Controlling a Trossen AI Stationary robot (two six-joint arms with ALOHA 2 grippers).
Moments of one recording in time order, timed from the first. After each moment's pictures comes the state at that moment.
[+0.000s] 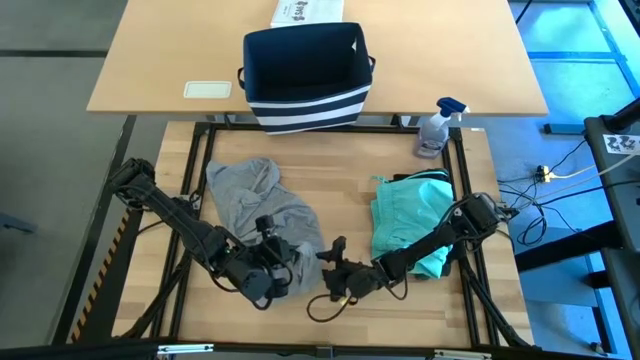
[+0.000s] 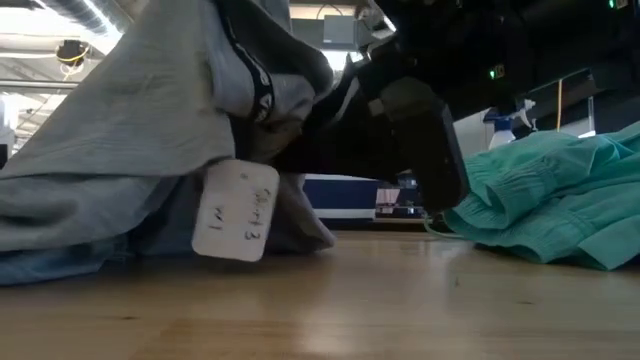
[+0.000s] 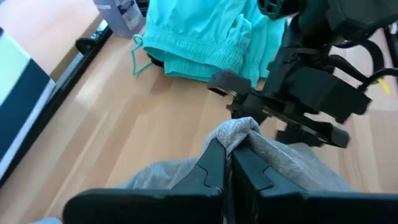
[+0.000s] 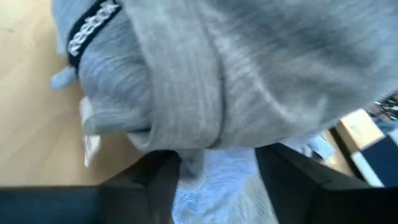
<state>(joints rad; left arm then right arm) -0.60 1.57 1.37 -0.73 -0.77 -0.54 0.51 2.04 1.04 0.55 0.70 -0.34</state>
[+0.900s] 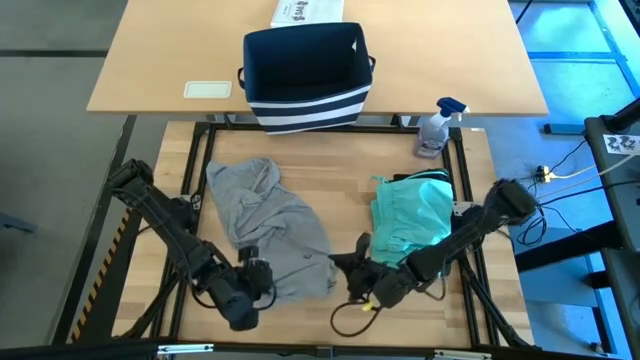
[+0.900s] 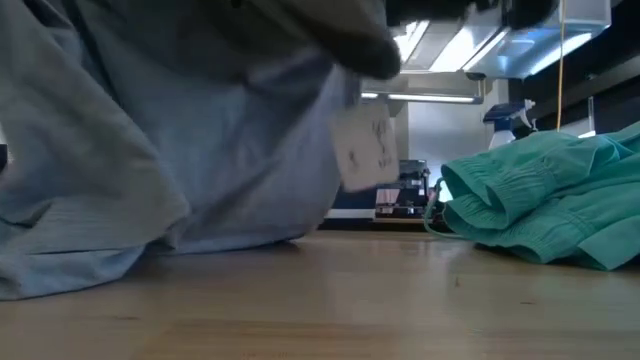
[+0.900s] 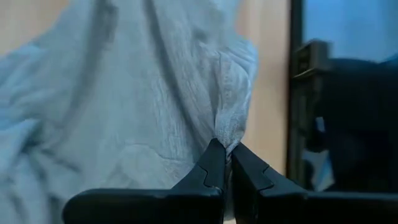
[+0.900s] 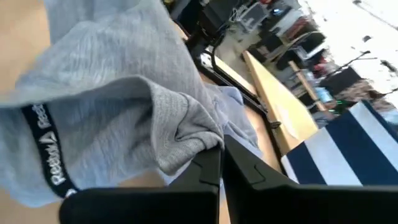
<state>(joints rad) -0.73 1.57 1.37 -0.89 -0.33 -0.84 0.62 1.76 1.04 0.27 0.91 -0.38</state>
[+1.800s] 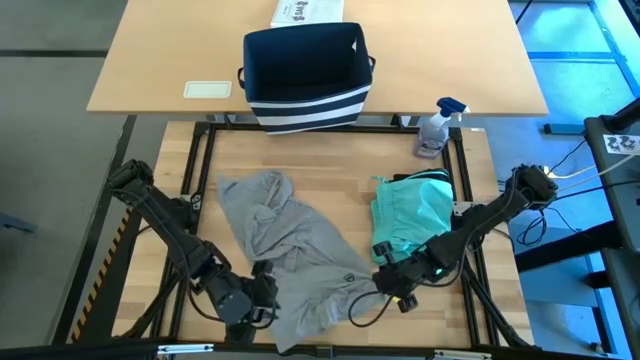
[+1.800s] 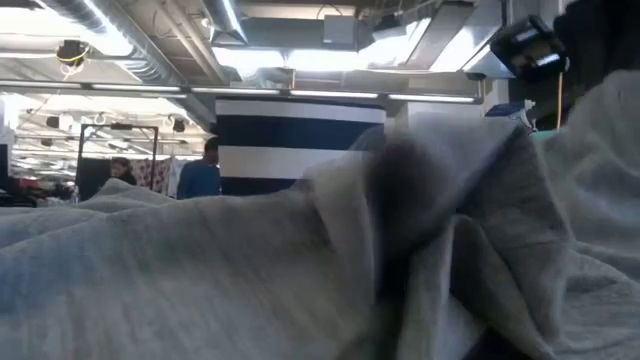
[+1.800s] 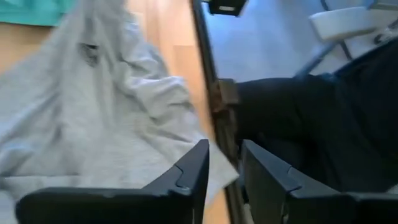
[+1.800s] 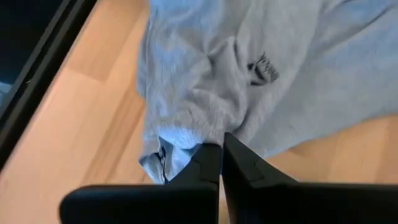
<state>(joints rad) -0.74 1.57 1.37 -0.59 -0.21 -0.62 0.62 1.52 0.99 -0.50 0.14 0.16</state>
